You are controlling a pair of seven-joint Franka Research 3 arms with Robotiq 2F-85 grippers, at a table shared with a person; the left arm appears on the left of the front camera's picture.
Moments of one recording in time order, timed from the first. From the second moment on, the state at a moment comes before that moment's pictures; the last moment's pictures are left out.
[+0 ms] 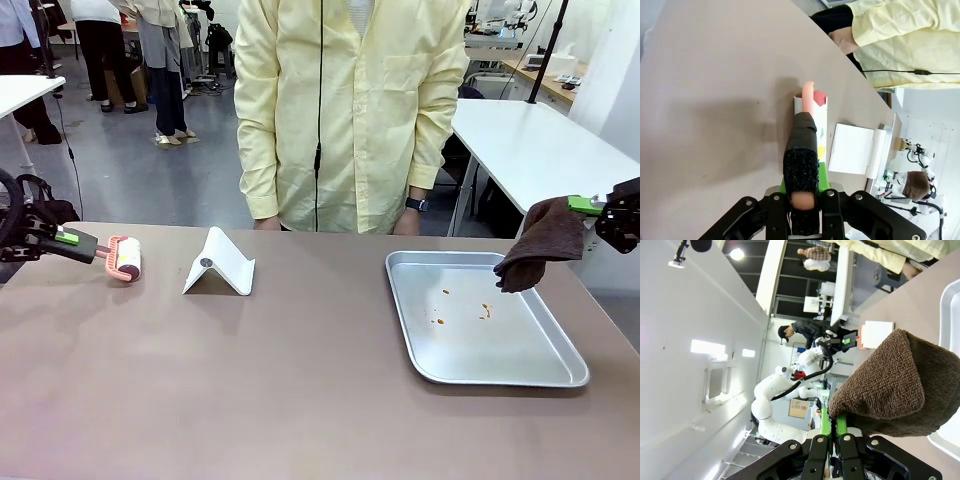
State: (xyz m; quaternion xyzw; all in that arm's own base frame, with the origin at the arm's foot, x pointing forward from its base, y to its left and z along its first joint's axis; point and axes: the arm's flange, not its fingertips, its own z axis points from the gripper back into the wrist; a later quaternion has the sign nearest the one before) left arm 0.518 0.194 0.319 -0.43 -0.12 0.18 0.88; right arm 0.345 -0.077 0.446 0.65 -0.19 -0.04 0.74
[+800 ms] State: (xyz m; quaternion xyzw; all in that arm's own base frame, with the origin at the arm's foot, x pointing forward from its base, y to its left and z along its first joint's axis) left arm 0.347 0.164 0.438 -0.58 -0.13 0.08 0.80; right arm 0.345 -0.078 0.447 0.65 -0.19 -0.04 0.74
